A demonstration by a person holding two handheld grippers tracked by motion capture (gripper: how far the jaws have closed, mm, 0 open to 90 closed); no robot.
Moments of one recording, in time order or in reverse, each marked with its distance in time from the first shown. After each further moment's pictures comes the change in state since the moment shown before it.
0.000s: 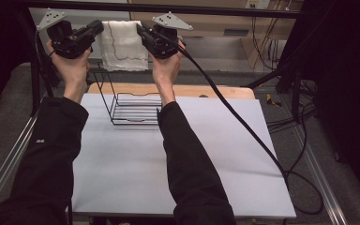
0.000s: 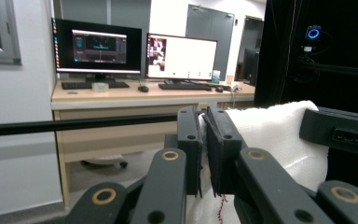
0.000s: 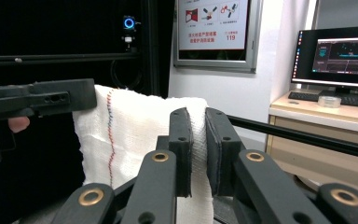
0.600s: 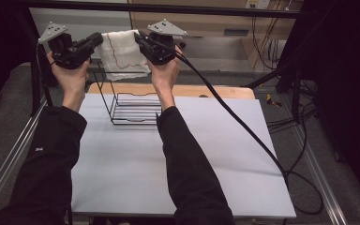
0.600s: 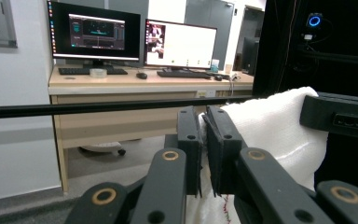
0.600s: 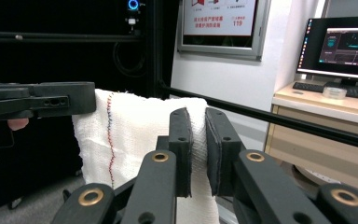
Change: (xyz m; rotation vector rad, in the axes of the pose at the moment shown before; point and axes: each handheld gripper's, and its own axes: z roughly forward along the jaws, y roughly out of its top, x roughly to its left) left arm 0.007 -0.025 -0.011 0.036 -0.011 0.001; right arm 0.007 -0.015 0.001 0.058 0.015 -0.035
